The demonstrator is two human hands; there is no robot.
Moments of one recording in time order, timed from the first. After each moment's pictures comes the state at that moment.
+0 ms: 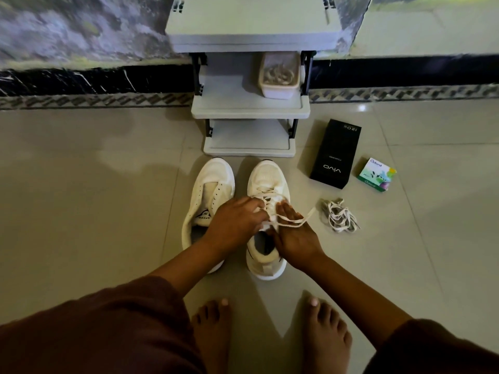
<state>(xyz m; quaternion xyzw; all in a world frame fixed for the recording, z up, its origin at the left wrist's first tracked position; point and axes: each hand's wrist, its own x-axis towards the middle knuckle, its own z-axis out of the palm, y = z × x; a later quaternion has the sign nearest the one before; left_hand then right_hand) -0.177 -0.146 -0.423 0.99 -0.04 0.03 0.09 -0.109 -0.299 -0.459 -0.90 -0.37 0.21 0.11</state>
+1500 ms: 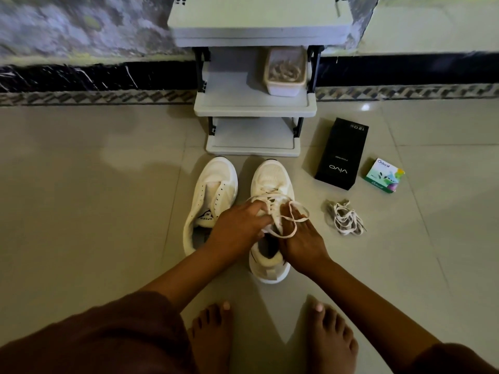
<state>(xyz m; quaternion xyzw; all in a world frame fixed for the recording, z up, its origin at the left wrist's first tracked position) -0.184 -0.154 -0.417 0.99 -0.01 0.00 0.11 -0.112 -0.301 -0.458 -0.89 -0.36 0.22 0.16</state>
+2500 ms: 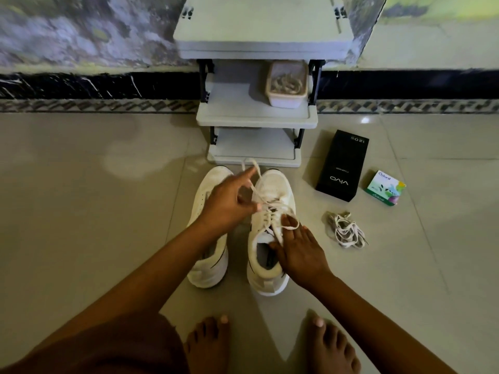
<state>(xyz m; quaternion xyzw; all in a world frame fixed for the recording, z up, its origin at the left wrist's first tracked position) -0.157 -0.125 -0.376 0.86 0.22 0.02 0.46 -0.111 -0.298 -0.456 -0.90 -0.37 0.19 0.12</state>
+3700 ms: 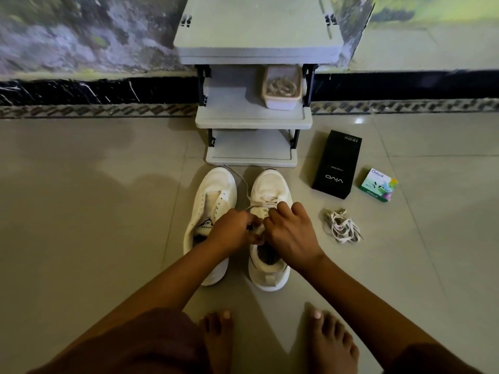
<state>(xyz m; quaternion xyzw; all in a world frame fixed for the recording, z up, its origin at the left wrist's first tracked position) -0.165 -0.132 -0.433 0.92 0.17 -0.17 0.30 -0.107 -0.272 -0.424 -0.84 -0.53 -0.11 0.00</state>
